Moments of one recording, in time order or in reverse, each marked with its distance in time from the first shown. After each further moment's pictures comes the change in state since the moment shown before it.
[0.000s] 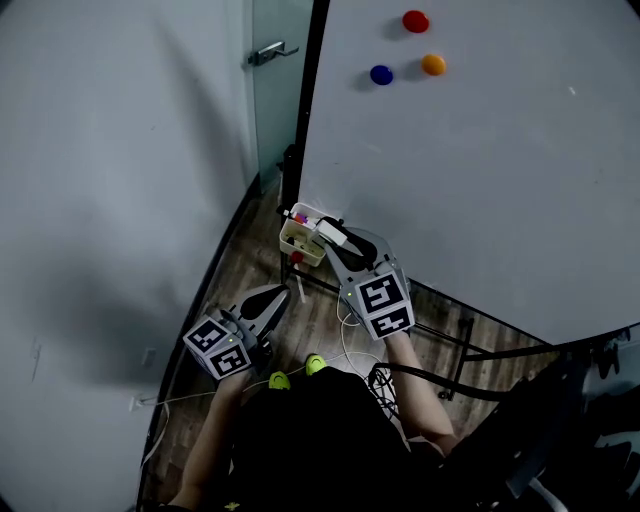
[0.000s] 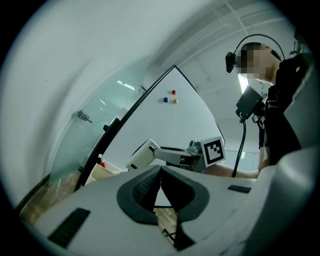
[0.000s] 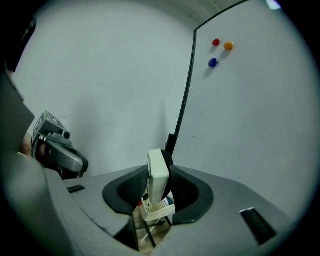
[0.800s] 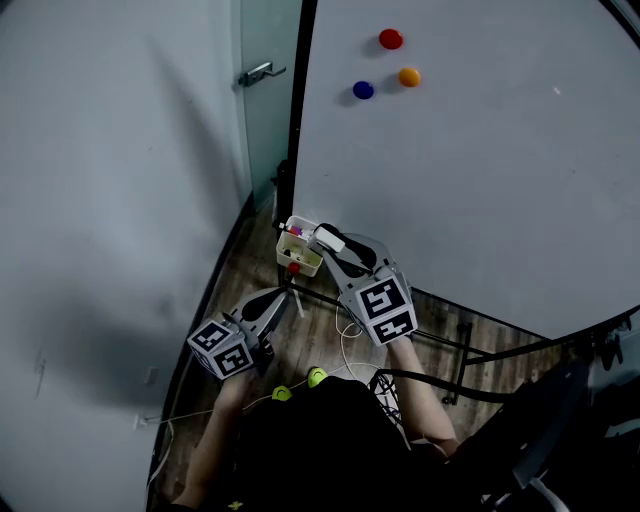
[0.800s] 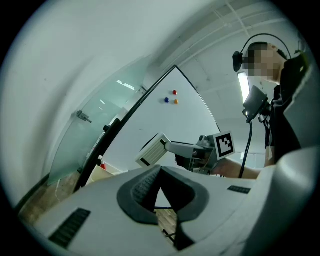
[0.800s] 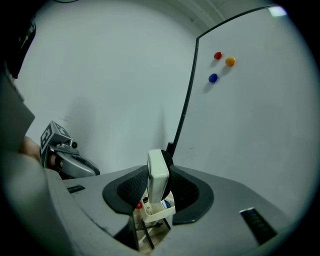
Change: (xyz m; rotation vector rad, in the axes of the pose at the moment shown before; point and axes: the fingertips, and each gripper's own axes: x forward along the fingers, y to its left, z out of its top) left arm 0.006 0.007 0.004 -0.004 -0.002 -0.010; right arm -0.021 0.000 0.027 -0.017 -0.022 -0.024
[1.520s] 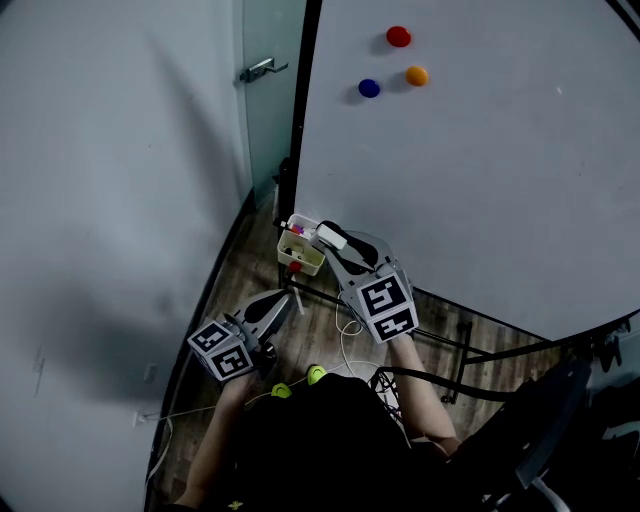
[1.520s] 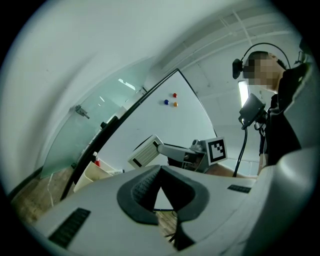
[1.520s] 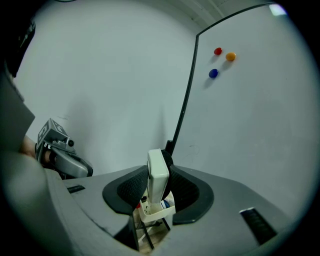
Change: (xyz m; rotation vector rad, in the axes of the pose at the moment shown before) left arm 0.001 -0.009 0.002 -0.065 -0.020 -0.050; right arm 0.008 -0.004 -0.005 -0.001 0.014 0.001
